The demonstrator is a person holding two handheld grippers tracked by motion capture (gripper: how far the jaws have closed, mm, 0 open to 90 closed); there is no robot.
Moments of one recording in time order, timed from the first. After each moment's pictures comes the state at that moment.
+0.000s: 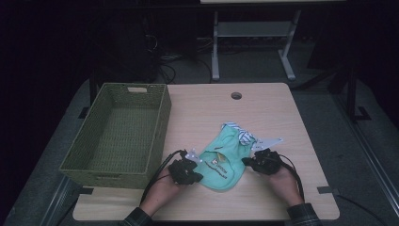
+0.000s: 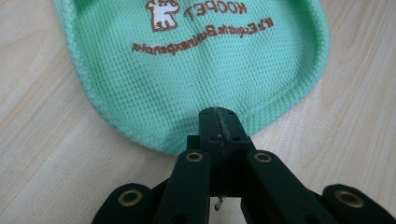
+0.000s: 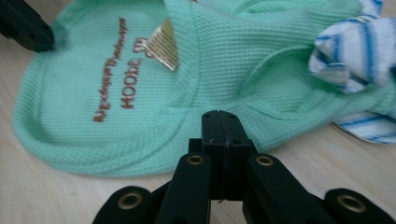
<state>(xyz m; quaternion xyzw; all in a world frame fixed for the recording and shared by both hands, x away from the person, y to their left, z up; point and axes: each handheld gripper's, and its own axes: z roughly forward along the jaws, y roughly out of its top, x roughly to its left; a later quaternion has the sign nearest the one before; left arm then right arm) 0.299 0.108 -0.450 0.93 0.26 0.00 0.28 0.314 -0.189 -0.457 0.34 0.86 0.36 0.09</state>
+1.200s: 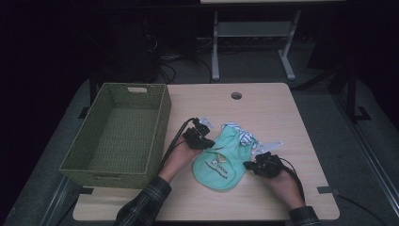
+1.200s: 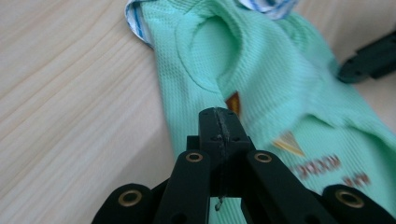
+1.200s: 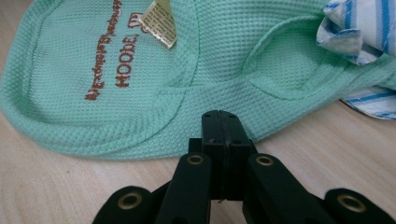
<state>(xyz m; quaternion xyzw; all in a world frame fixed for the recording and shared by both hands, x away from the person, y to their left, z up) 0.398 0.063 -0.433 0.91 0.28 0.04 0.32 0.309 -0.192 -0.466 0.35 0.87 0.34 0.09</state>
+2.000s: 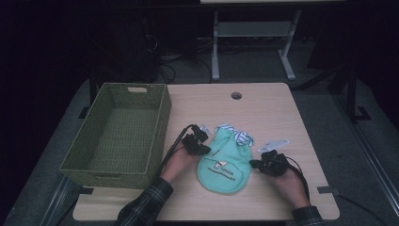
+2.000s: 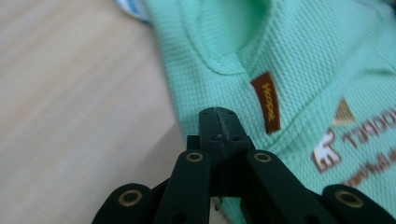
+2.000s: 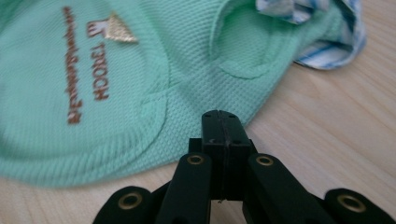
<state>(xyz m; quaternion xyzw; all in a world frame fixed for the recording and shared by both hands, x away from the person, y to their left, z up) 0.380 0.072 -0.451 0.92 0.28 0.04 0.27 0.312 -0.210 -0.464 0.37 0.86 0.33 0.10</state>
